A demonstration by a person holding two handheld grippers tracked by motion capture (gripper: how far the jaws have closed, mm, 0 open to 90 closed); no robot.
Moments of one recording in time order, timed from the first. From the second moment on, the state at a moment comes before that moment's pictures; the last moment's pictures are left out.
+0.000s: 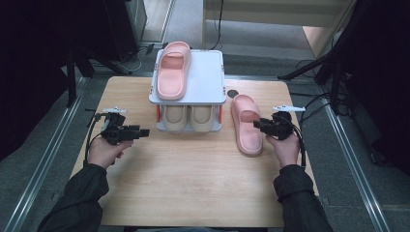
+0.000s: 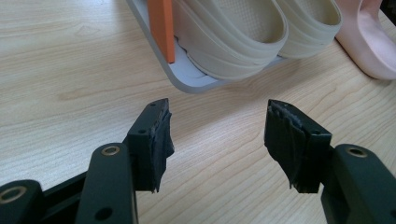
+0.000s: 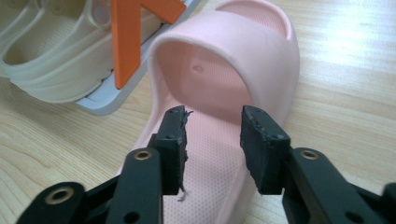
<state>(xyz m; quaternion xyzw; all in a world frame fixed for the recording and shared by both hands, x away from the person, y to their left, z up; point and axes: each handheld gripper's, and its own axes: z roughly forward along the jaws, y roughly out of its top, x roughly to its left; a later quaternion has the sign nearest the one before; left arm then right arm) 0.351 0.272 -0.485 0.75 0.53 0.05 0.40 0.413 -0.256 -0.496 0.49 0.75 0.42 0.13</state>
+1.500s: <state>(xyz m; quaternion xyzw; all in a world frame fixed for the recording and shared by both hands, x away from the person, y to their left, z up) 0.300 0.312 -0.487 0.71 0.57 0.08 0.40 0.468 -0.262 -0.516 0.56 0.71 0.40 0.13</state>
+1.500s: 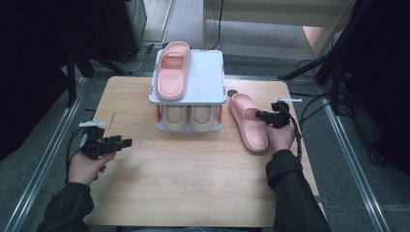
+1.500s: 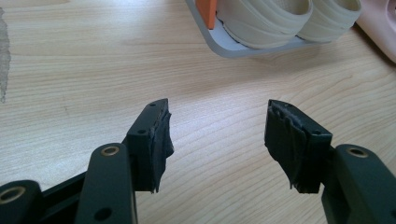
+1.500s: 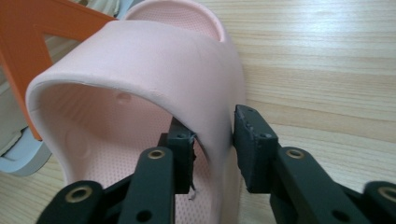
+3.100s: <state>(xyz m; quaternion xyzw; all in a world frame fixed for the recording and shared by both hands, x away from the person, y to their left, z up) 0.310 0.295 -0.487 0.72 0.55 0.05 0.42 0.474 -0.254 -0.425 0.59 0.71 0.37 0.13</state>
